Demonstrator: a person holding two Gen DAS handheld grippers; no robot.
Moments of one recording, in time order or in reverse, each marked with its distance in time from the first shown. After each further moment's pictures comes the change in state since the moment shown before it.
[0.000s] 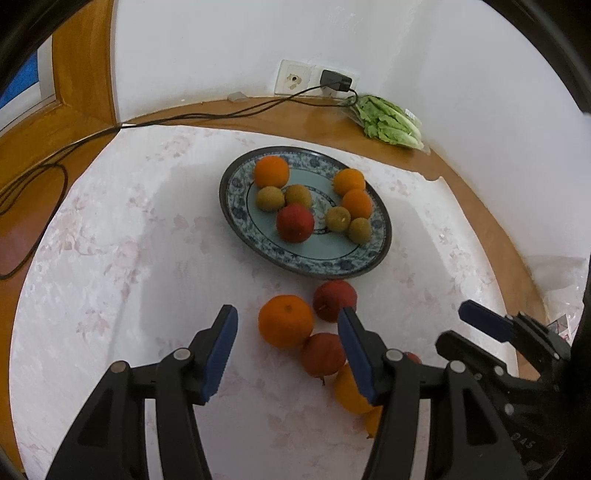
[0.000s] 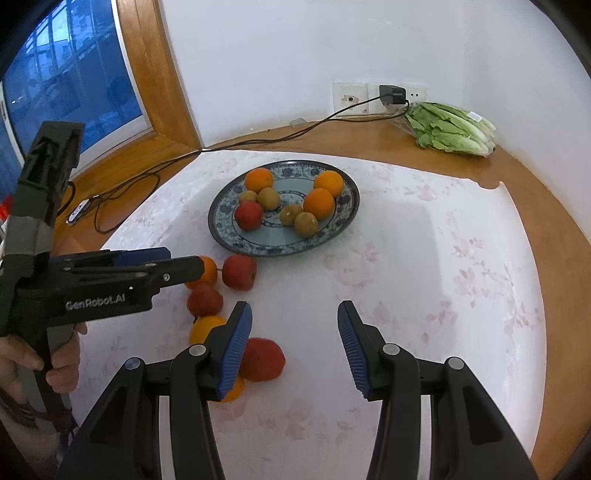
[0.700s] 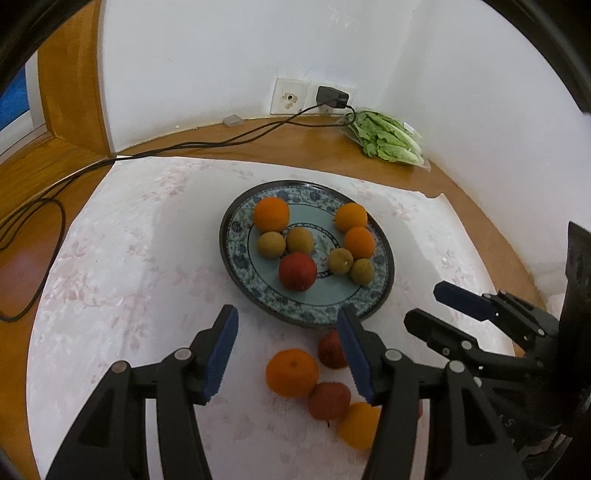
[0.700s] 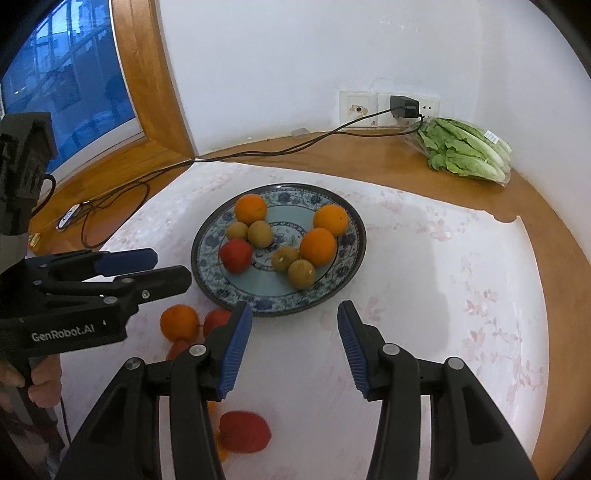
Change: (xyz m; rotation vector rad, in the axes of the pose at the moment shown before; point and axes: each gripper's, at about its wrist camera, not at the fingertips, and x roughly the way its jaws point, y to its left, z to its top) left arm -0.006 0.000 0.030 0.037 -0.046 0.007; right arm 0.033 -0.003 0.043 -0.044 -0.008 -0.005
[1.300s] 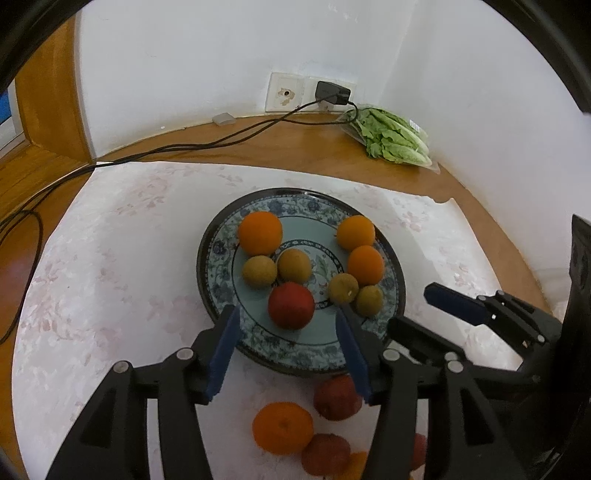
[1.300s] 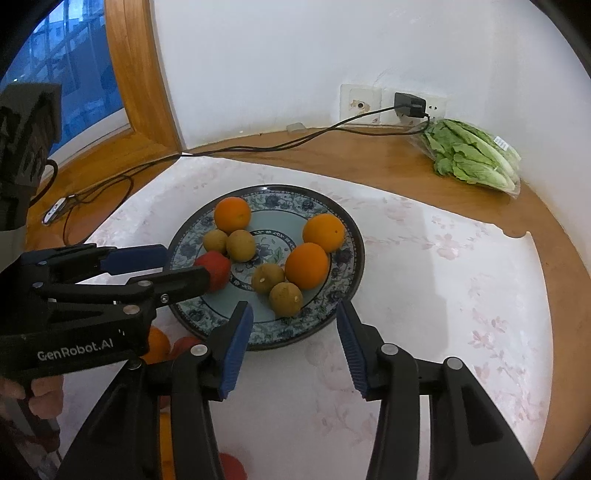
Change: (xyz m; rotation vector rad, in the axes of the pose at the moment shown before) left arm 0.040 -0.006 0.024 0.008 0.010 0.008; right arm 0.031 -0.007 0.018 -0.033 0.016 -0.026
